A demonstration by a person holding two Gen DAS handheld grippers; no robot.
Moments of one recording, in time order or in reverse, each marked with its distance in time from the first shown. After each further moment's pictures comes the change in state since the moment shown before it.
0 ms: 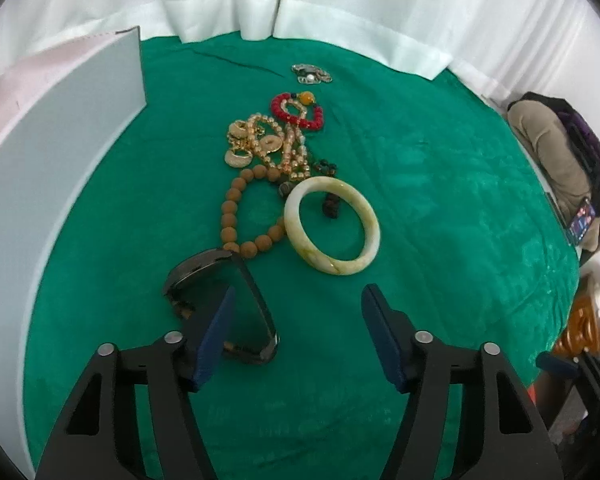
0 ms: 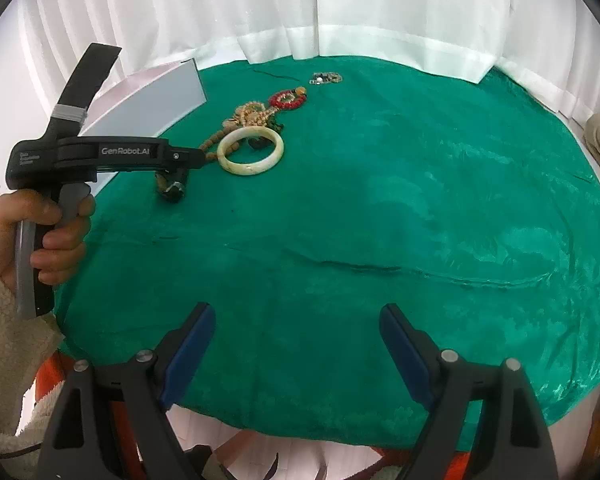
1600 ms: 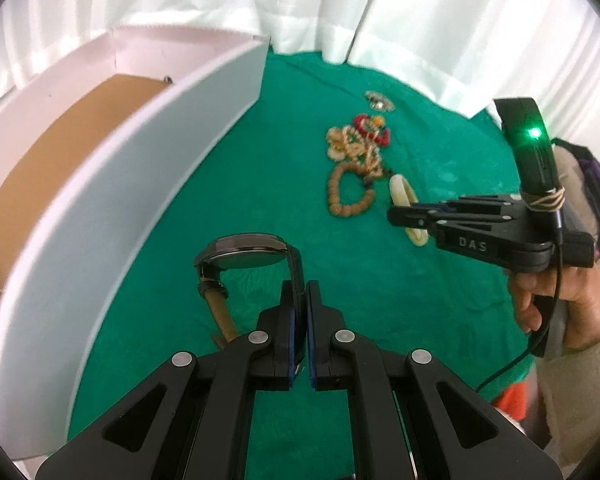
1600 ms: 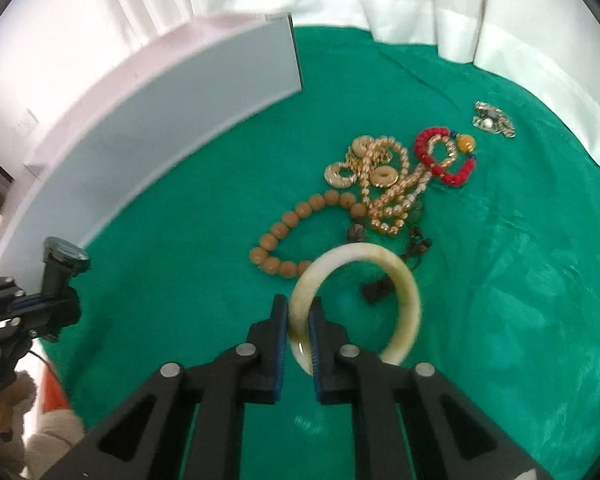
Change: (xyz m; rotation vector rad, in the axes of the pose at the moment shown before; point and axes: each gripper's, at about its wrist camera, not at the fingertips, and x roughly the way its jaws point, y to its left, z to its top) left arm -0.099 0.055 -0.048 -0.173 -0.071 0.081; right arm 0.131 0.091 0.167 -0.299 0.170 0.232
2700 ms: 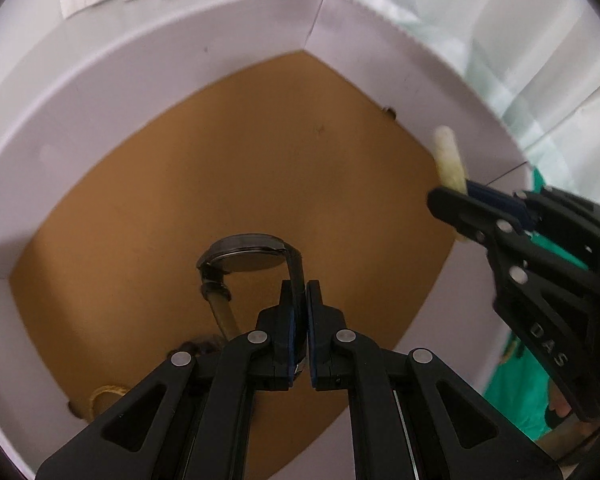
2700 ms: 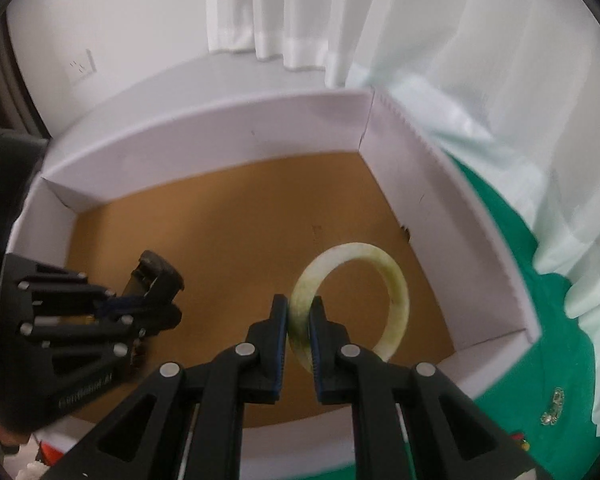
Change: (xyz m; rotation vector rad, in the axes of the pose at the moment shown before) left arm 0.052 0.211 0.105 -0.387 0.135 0.196; right arm 0.076 0.210 0.200 -0.433 -0.031 -0.003
